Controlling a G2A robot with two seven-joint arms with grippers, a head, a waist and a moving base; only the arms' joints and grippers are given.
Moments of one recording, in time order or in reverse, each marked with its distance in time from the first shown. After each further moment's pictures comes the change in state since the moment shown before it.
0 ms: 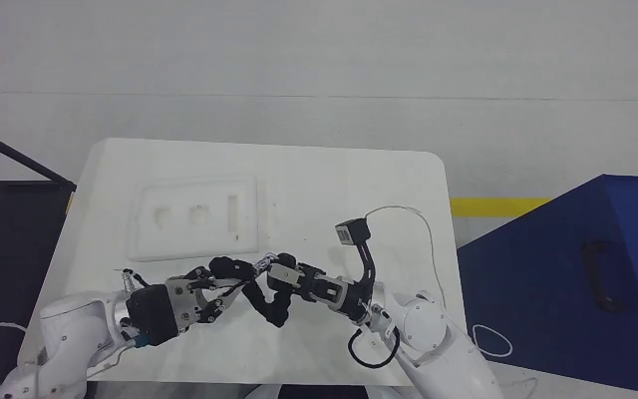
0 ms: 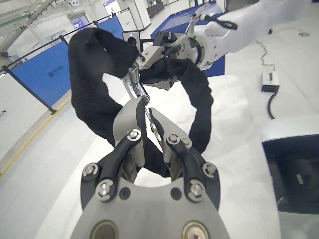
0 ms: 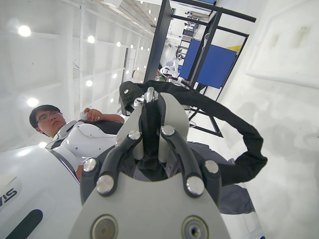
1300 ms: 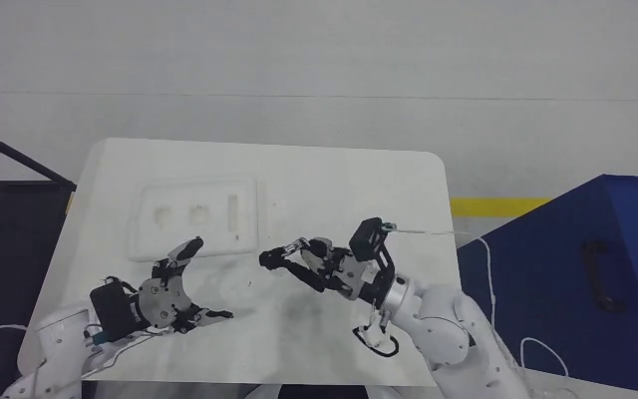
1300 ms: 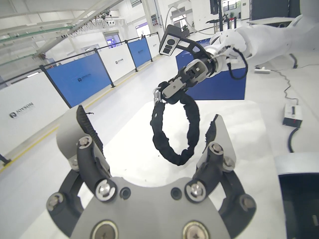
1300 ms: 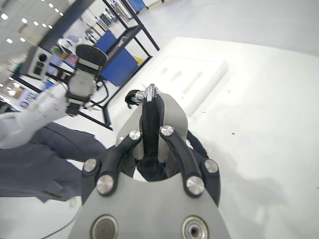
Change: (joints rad) left arm 0.023 -0.008 -0.008 0.111 -0.162 0.000 0.126; right arm -0.078 0.059 0.127 -0.193 -1.041 0.000 -0.194
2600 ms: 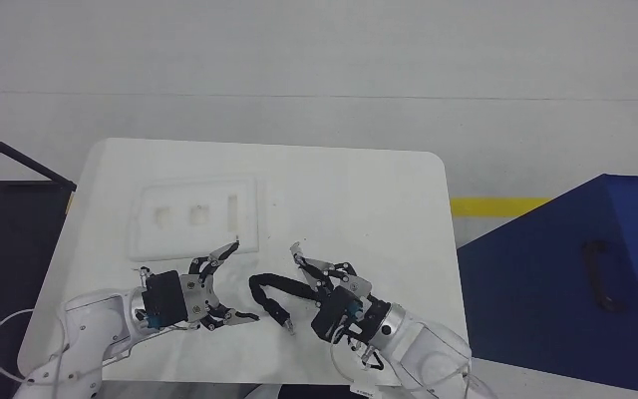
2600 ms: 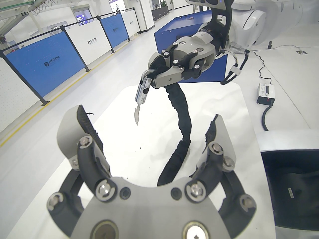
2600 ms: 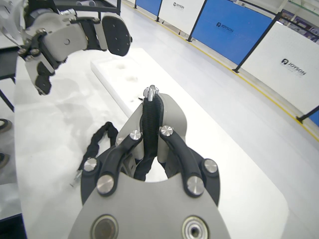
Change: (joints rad) left arm -0.104 -0.005 0.108 -0.008 0.039 -0.073 -0.174; right arm -0.149 0.038 -0.082 -0.114 -0.915 0.072 -0.428
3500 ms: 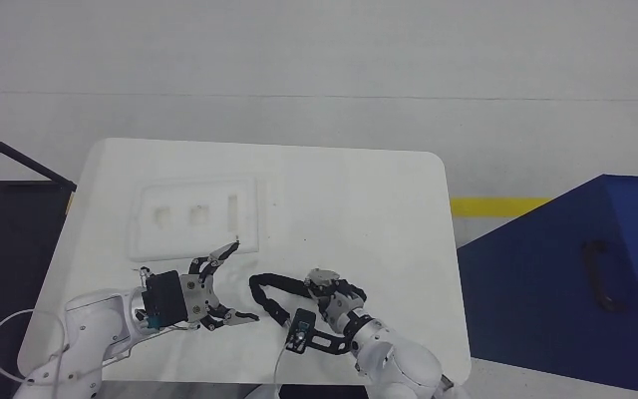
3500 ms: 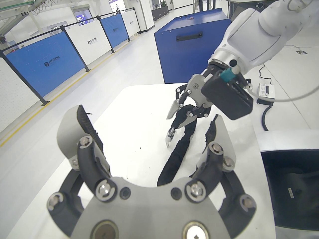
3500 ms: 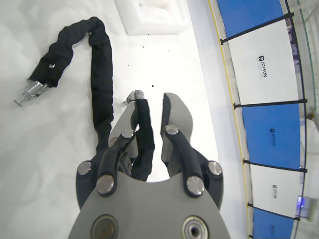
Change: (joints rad) left arm 0.000 0.000 0.000 0.000 0.000 0.000 0.000; right arm 0.006 -0.011 -0.149 0.047 -0.475 0.002 0.358
